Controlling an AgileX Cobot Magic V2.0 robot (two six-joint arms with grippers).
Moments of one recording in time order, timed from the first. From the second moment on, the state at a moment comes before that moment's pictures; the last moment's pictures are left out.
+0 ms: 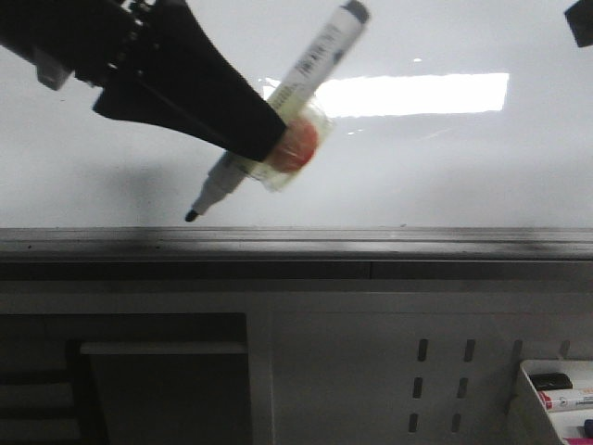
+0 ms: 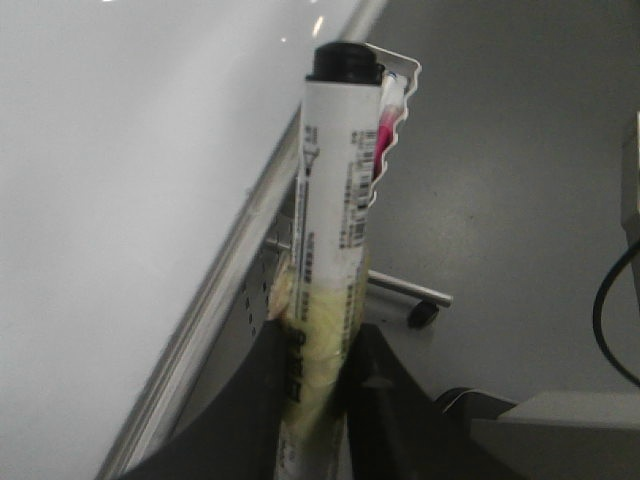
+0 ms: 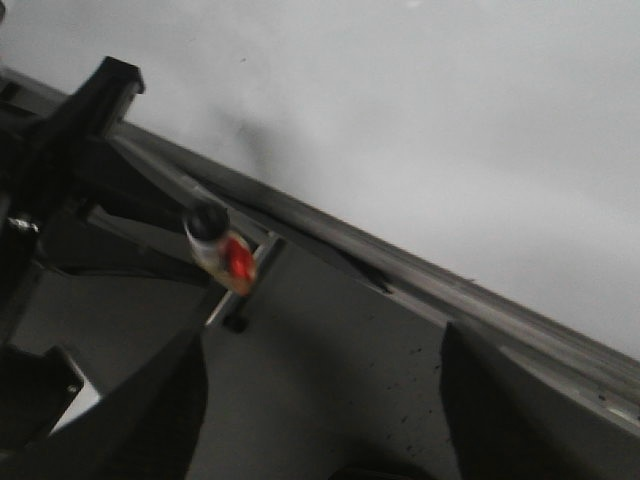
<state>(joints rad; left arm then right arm) -0.60 1.33 -0.89 -1.02 0.64 1.32 -0.01 0.97 -0.82 1.00 1.00 -0.80</state>
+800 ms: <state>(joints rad) -0.84 1.33 -0.91 -0.94 0.35 1.32 0.16 1.20 -0.93 1.04 1.13 -0.81</state>
